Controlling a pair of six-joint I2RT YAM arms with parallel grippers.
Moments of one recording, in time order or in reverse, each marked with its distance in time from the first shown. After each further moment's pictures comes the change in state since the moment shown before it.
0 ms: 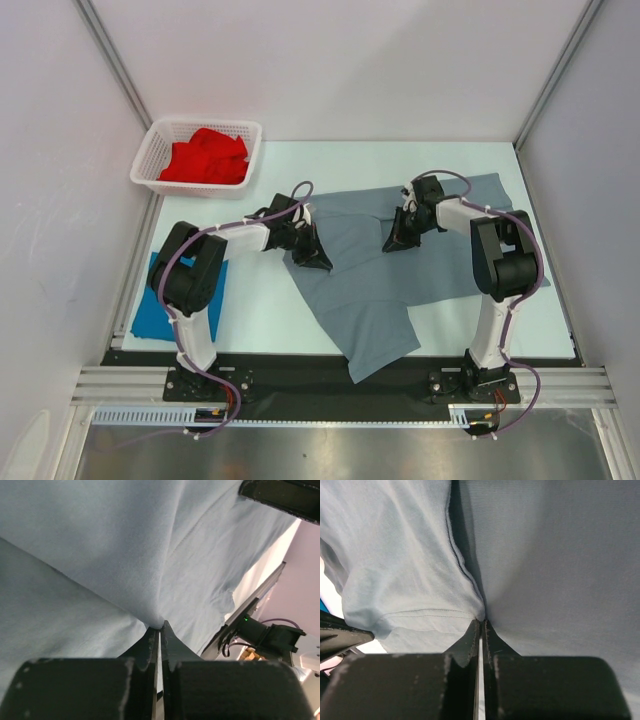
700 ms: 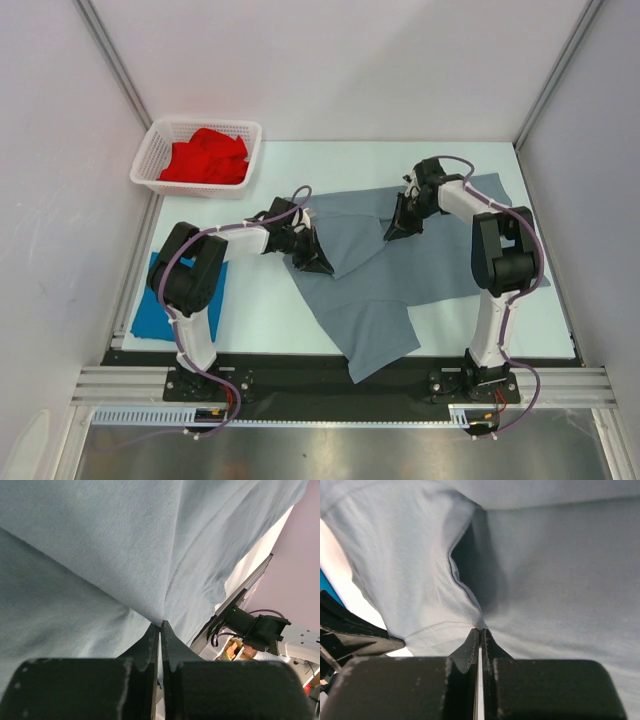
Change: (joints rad) left arm 0.000 -0.003 -0.034 0.018 0.071 -0.059; right arm -0.018 0.041 0.221 -0.243 -0.018 -0.003
